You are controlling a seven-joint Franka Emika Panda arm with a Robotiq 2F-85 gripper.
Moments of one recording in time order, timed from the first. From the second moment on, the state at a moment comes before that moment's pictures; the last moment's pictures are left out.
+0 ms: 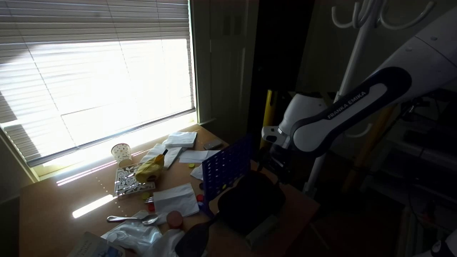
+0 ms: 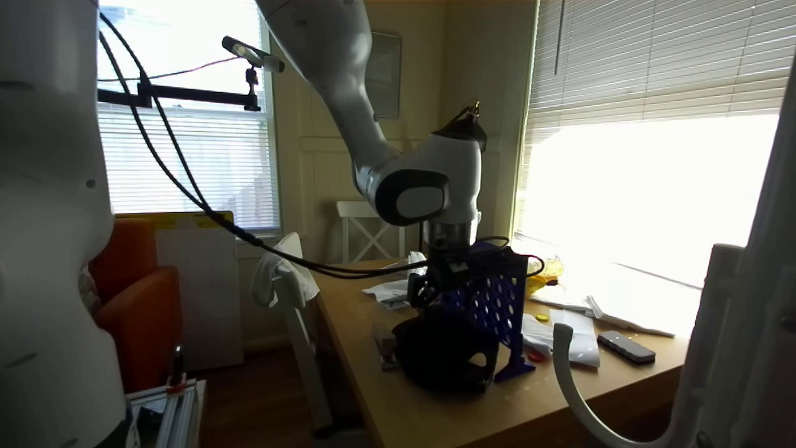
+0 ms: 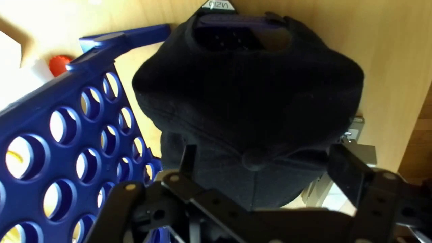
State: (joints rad) arm 0.01 0.15 0.17 -2.42 0.31 2.75 -1.53
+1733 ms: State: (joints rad) arm 0.00 0.17 0.18 -2.43 0.32 2.76 -1.58
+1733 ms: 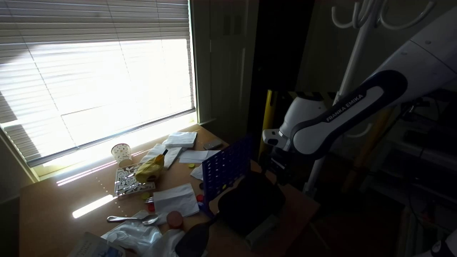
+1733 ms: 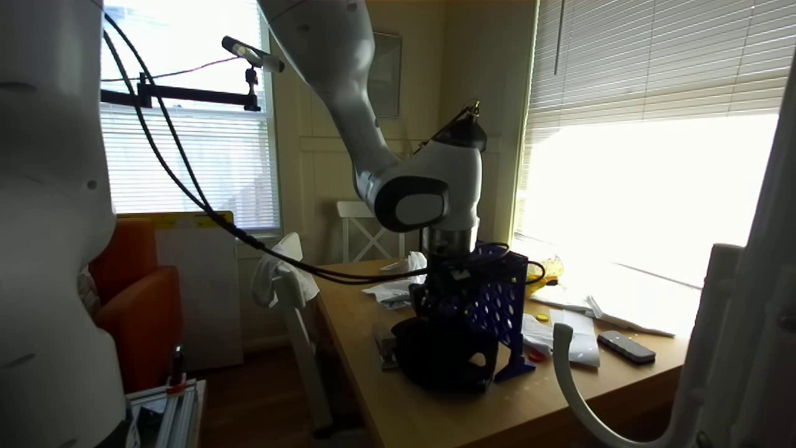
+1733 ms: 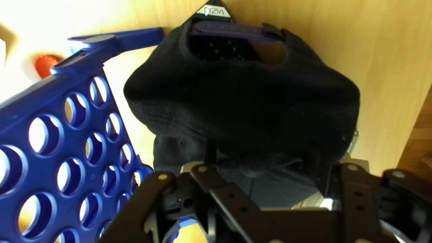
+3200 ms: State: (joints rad) arm -0.01 0.04 0.20 -2.42 0.38 2.74 -1.48
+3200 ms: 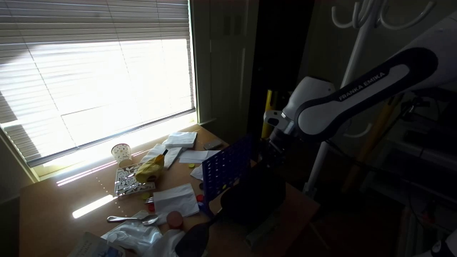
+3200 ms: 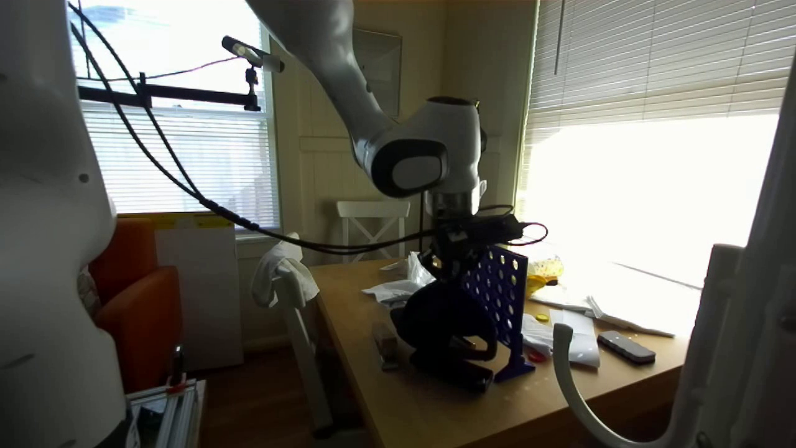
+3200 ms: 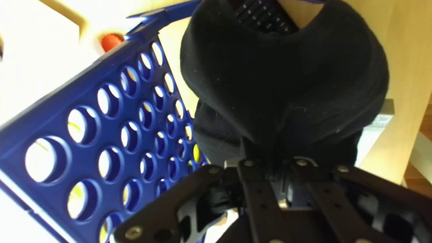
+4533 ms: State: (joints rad) arm 0.03 -0.47 0.20 -2.42 -0.51 2.36 -0.59
